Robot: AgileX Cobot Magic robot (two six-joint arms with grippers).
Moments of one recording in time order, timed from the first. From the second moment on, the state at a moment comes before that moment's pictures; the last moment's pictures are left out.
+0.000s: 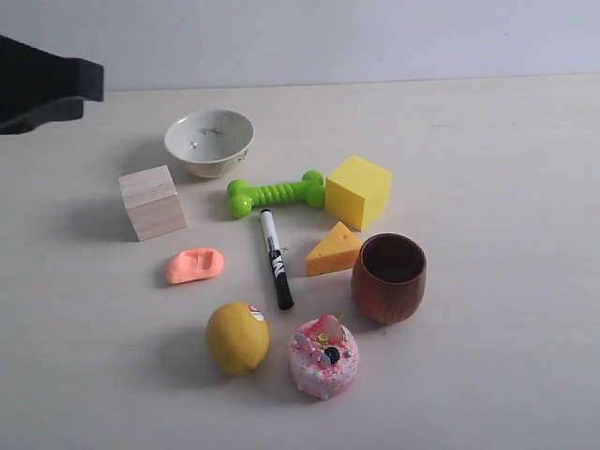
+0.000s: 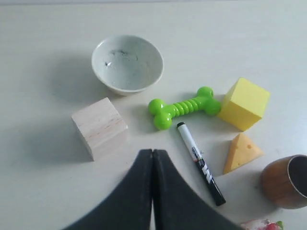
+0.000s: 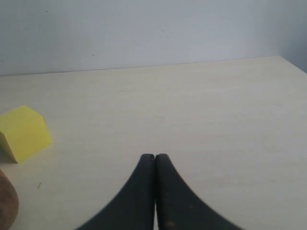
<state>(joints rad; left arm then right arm) -0.59 1.10 -0.88 0.25 0.58 -0.55 -0.07 0.01 0.00 0.14 0.34 -0.10</state>
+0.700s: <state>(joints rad) -0.34 0.69 -0.61 0.33 0.30 -0.53 -0.07 0.01 0.00 0.14 0.34 -0.10</state>
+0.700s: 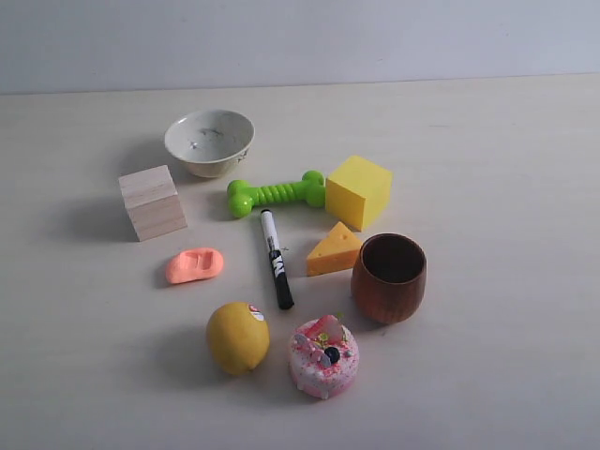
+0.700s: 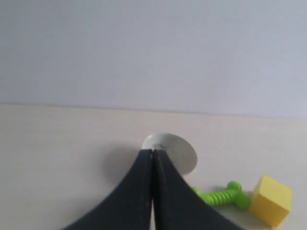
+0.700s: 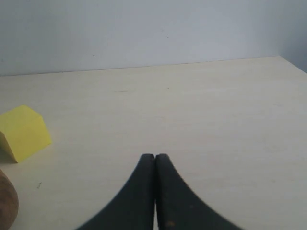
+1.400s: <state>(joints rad) -0.01 0.18 -0.20 0.27 0.21 -0.53 -0.07 0.01 0.00 0.14 0.34 -0.10</state>
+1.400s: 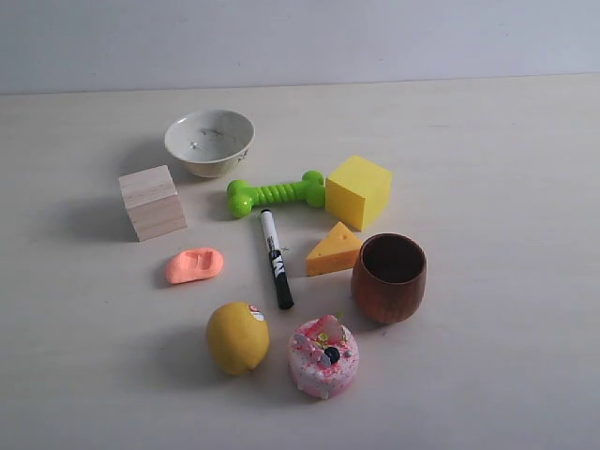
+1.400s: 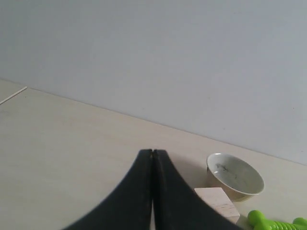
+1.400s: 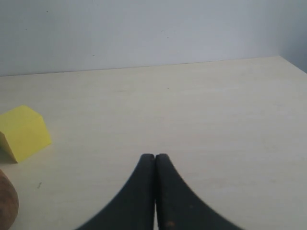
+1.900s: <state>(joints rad) -0.01 0.05 -0.05 0.16 0.27 -0.43 -0.07 0.01 0.00 0.14 0.34 -0.10</state>
